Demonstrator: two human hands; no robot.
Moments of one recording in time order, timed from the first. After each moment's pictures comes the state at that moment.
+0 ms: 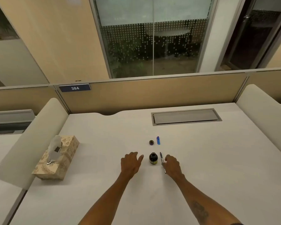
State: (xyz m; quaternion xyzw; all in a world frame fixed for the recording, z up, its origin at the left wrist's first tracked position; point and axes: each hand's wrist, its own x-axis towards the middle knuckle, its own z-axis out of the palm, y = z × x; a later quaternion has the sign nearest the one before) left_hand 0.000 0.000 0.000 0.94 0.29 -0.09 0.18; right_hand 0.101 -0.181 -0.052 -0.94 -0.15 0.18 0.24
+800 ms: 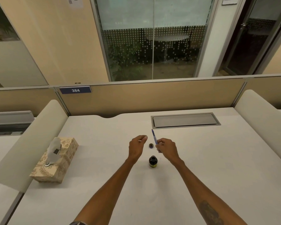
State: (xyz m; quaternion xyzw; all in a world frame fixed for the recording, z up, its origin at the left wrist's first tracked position) left_hand 0.054 0.001 0.053 0.79 0.27 0.12 0.53; right_hand 0.130 -0.145 0.046 -0.85 -0.12 0.17 0.48
